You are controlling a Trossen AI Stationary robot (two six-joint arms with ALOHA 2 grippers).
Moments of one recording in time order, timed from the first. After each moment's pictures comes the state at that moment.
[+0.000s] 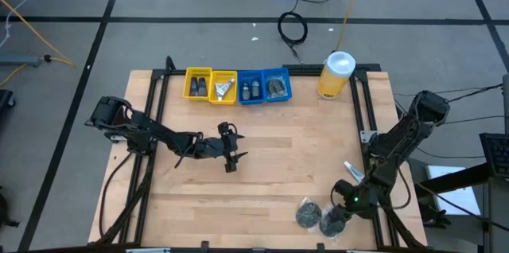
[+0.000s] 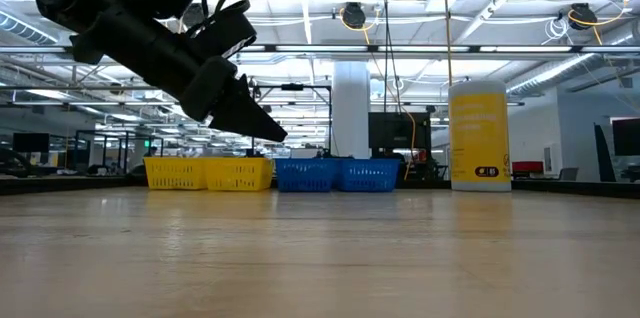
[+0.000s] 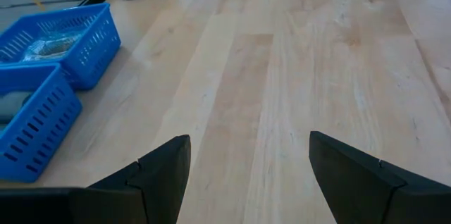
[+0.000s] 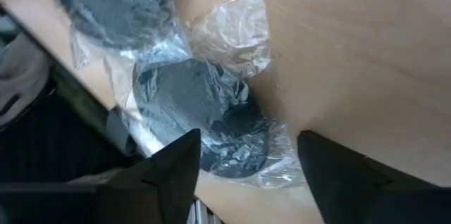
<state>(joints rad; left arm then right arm) -0.18 1.61 0.58 0.51 -0.40 -0.03 1.02 1.35 0.45 -0.06 0.00 2.00</state>
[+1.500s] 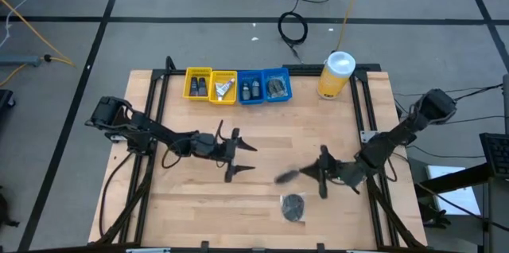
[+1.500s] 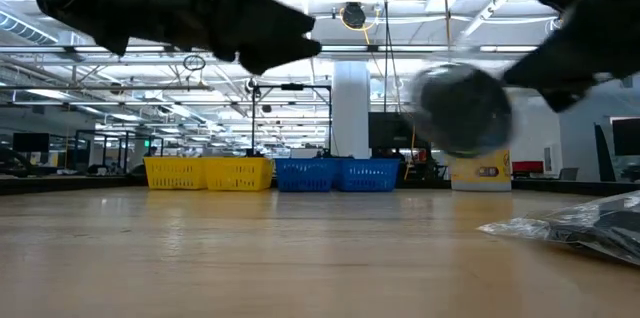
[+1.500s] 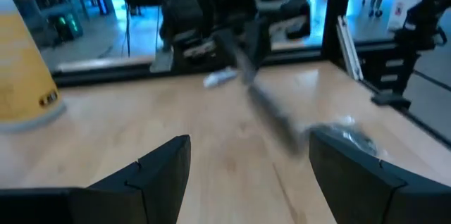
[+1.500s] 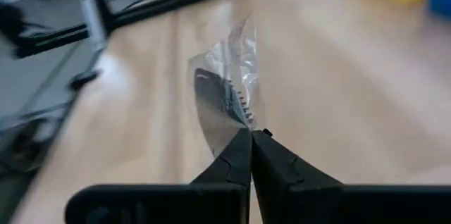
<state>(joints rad) -0.19 1.62 0.59 0.88 -0.05 0.06 0.66 1.22 0.31 0.46 0.66 0.59</state>
